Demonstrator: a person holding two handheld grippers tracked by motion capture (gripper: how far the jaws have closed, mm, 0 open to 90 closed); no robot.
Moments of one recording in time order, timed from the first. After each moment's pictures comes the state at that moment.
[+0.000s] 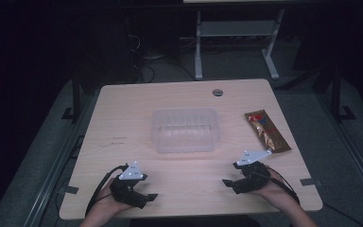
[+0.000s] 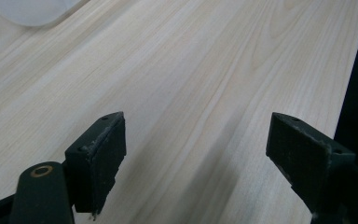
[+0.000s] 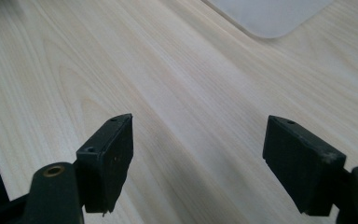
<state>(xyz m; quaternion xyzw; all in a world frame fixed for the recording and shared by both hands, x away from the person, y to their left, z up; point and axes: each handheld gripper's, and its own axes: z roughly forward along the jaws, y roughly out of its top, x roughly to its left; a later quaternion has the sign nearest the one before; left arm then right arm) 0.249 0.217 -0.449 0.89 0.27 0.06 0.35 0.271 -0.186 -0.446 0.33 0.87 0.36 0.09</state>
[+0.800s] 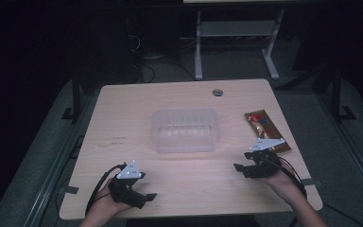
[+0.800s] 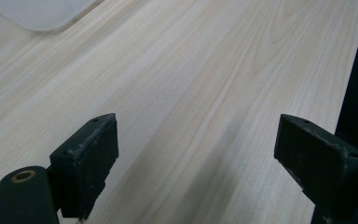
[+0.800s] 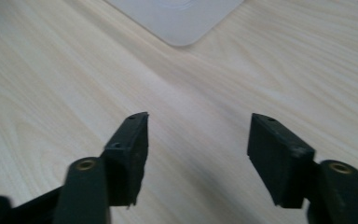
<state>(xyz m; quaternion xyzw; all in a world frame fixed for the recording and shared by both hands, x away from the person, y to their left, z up) 0.249 0.220 -0.446 0.89 0.28 0.06 0.37 0.294 -0.216 -0.429 0.39 0.84 0.35 0.12</state>
